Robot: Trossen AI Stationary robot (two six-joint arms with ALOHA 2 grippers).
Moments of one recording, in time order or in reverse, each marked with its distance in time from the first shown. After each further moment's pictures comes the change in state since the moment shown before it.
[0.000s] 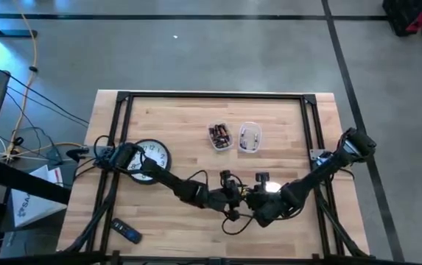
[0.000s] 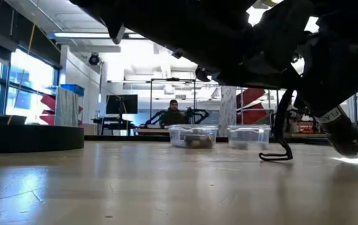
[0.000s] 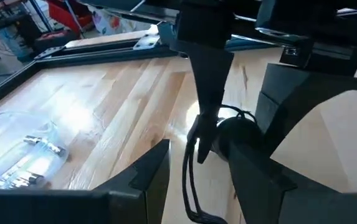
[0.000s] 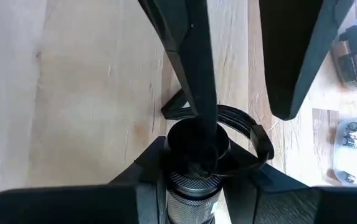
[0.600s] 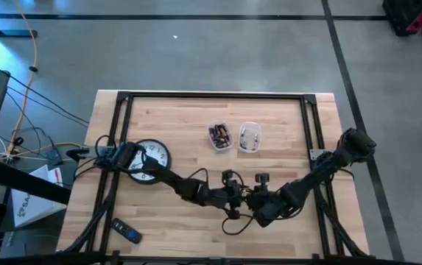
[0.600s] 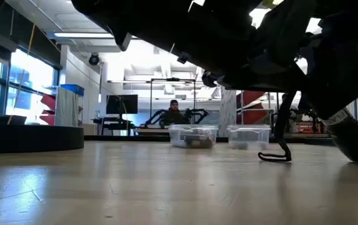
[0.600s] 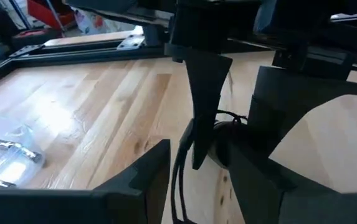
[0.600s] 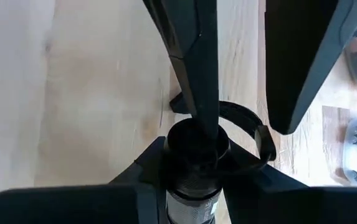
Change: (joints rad) left arm 0.015 0.016 0.000 0.043 0.088 -0.007; right arm -0.020 0.000 -0.003 0.022 -0.019 -0.015
